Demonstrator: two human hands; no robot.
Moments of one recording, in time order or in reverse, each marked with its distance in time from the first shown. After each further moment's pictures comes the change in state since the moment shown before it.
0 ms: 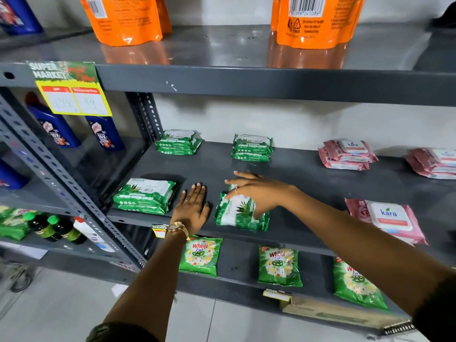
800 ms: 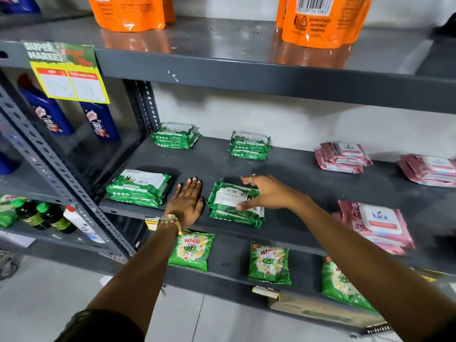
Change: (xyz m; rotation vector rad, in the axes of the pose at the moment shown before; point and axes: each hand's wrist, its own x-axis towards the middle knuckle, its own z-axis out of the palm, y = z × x) left_hand 0.001 0.000 -0.001 0.042 -0.060 0.011; right_hand -0.027 0.005 0.012 0.593 0.119 0.311
